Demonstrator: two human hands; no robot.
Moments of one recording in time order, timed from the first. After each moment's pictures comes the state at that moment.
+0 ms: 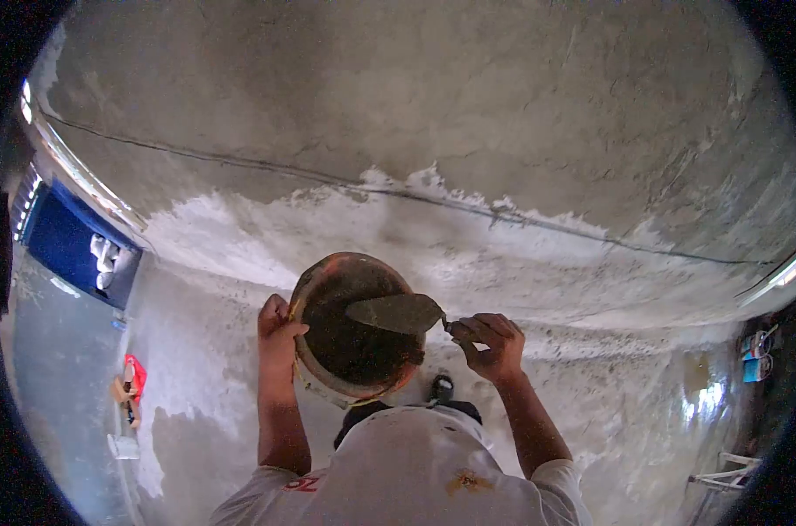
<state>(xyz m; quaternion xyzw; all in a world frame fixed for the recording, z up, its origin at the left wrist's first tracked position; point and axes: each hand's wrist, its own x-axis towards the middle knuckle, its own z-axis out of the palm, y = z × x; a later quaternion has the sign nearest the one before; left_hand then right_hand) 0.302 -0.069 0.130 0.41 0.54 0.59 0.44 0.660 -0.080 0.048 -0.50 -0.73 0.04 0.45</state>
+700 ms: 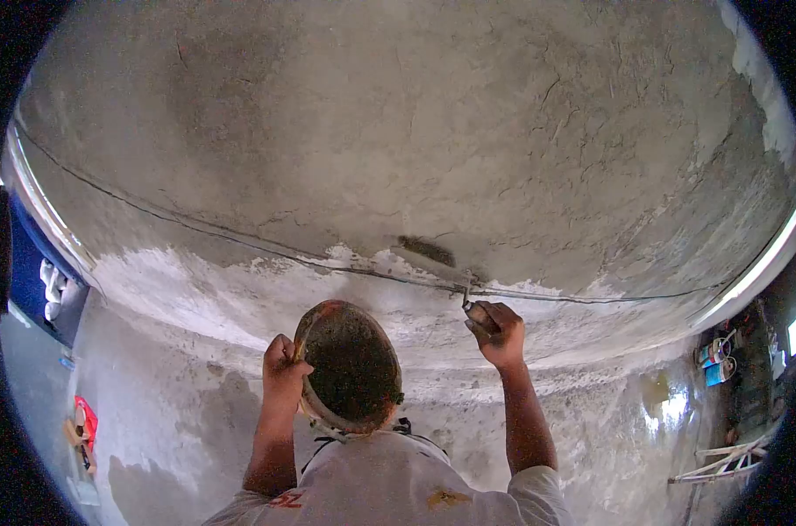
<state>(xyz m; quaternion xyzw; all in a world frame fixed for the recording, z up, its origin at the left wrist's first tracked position) 0.333 0.004 0.111 0.46 0.56 0.54 0.44 0.733 0.034 0.086 -0.55 -0.67 0.08 0.49</state>
